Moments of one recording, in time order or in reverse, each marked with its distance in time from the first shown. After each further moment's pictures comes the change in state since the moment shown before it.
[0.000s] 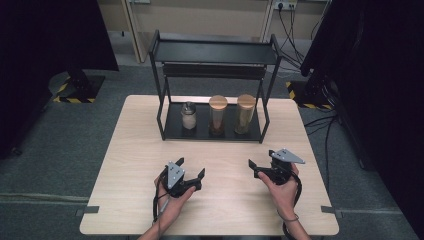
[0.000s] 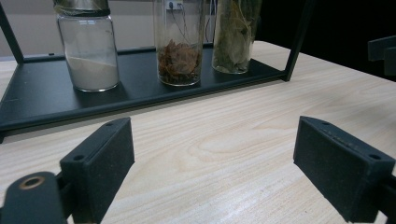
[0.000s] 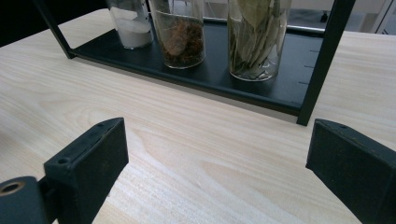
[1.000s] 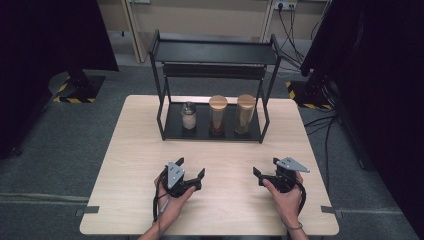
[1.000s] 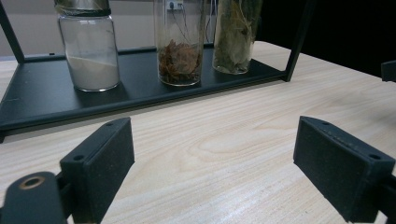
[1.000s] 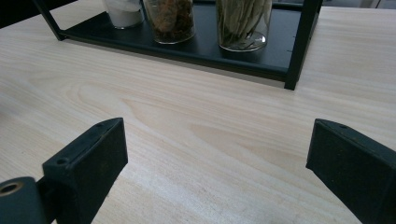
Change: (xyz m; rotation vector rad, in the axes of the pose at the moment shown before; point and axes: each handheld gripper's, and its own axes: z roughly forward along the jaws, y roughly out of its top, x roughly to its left) left arm 0.000 0.000 0.000 -0.002 0.002 -0.003; right arm -0.009 -0.027 -0.011 0.021 -0.017 0.016
